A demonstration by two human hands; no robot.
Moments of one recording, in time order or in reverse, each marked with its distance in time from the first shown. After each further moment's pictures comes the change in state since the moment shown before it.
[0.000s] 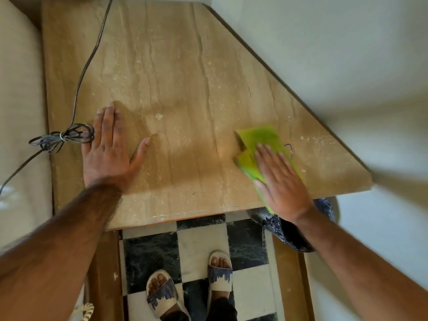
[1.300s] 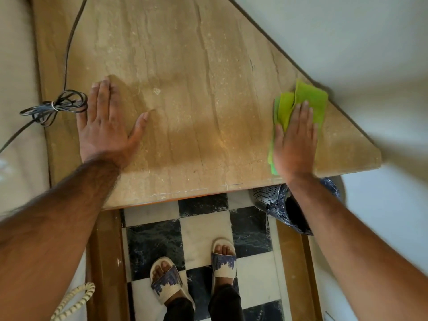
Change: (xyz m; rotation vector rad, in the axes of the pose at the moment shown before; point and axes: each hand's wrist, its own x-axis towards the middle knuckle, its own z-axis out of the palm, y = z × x) left_hand 0.000 0.000 0.003 0.000 0.059 0.010; right_hand 0.036 -0.011 -0.004 0.191 0.157 0.669
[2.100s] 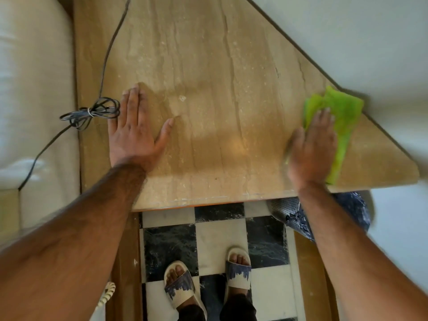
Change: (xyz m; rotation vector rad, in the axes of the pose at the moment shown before) left_hand -0.001 0.002 0.000 0.026 -0.014 -0.014; right_hand 0.000 -0.035 -0.006 0.114 0.035 0.118
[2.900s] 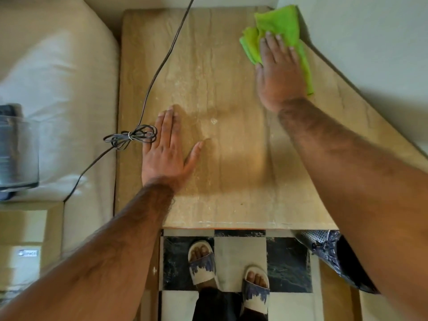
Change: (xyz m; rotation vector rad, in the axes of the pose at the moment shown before) left_hand 0.001 -0.003 0.000 0.029 -0.083 0.001; right_hand 0.146 -0.174 0.025 -0.087 -0.094 -0.612
